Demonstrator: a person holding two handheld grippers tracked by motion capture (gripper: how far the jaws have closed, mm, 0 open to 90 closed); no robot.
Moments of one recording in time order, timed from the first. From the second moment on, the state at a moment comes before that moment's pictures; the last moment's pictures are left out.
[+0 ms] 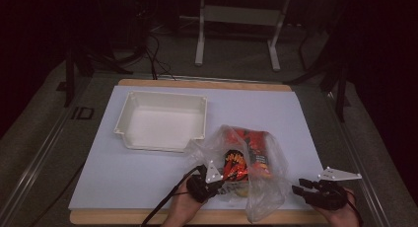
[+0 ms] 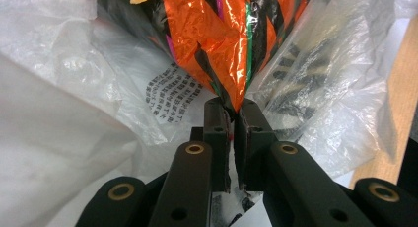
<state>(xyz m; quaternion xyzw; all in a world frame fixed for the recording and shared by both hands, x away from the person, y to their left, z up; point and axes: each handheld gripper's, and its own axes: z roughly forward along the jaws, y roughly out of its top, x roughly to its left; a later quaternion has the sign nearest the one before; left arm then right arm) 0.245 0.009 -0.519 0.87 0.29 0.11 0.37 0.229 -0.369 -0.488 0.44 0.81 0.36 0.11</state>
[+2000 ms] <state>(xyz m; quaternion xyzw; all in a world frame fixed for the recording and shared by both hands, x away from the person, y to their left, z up) 0.249 0.030 -0.519 0.85 0.32 0.09 0.42 0.245 -0.351 -0.489 0.44 0.79 0.41 0.07</state>
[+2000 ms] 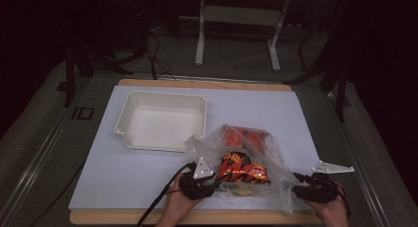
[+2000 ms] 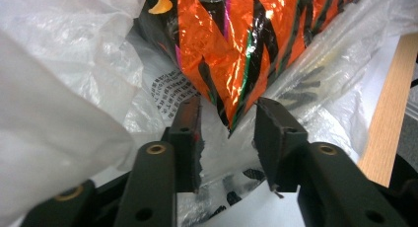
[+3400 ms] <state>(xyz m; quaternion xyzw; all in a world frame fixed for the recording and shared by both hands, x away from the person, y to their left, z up) 0.263 0.039 -0.534 0.84 0.36 0.15 0.37 0.282 -0.349 -0.518 0.51 0.78 0.35 0.08</state>
